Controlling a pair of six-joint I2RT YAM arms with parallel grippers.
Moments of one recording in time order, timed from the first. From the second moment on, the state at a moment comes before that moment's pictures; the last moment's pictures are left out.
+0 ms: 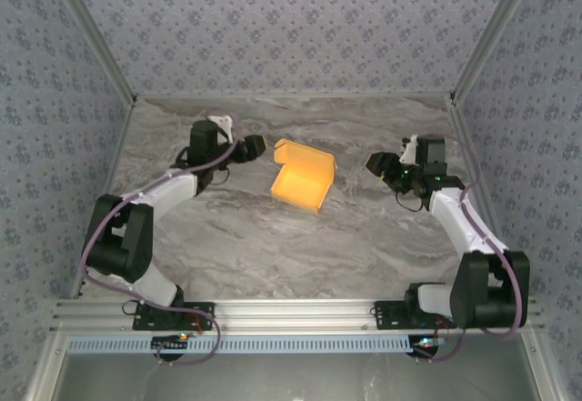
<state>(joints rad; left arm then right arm) -0.31 1.60 0.98 0.15 0.36 -0.56 0.01 1.29 0.82 -0.30 -0.54 0.71</state>
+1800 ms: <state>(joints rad) -0.41 1.94 1.37 -0.31 0.58 -1.31 0.28 1.67 0.98 -0.05 -0.56 1.62</state>
